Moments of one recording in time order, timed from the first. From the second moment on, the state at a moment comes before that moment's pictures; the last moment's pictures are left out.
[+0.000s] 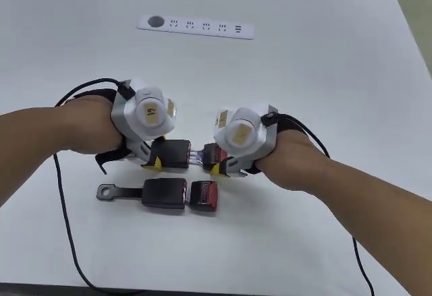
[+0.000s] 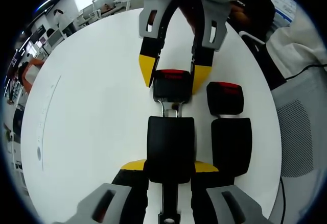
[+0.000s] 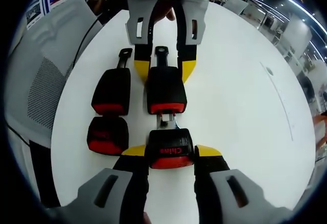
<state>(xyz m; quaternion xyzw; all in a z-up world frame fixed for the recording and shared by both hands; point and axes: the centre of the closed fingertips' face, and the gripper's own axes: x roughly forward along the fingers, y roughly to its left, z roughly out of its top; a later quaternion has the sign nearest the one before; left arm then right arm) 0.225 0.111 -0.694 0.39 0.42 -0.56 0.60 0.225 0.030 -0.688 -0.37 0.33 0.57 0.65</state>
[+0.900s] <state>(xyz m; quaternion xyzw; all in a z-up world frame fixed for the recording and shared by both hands) 0.225 0.112 -0.694 0.39 0.41 -0.57 0.59 0.224 0.036 -0.686 -0.37 0.33 0.58 0.65</state>
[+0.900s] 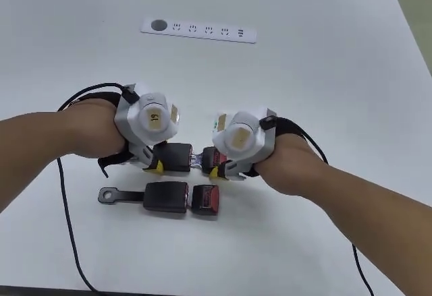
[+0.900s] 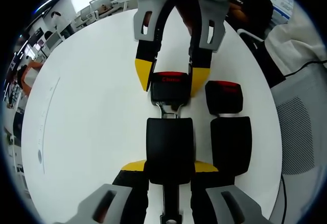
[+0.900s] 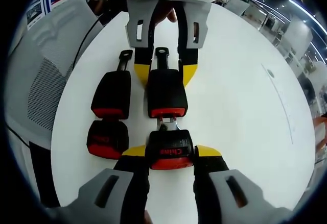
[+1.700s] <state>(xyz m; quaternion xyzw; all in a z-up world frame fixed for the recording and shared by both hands) 0.223 0.111 -0.692 0.40 0.42 -0.56 0.59 0.226 0.050 -0.689 -0.36 0.33 0.58 0.65</state>
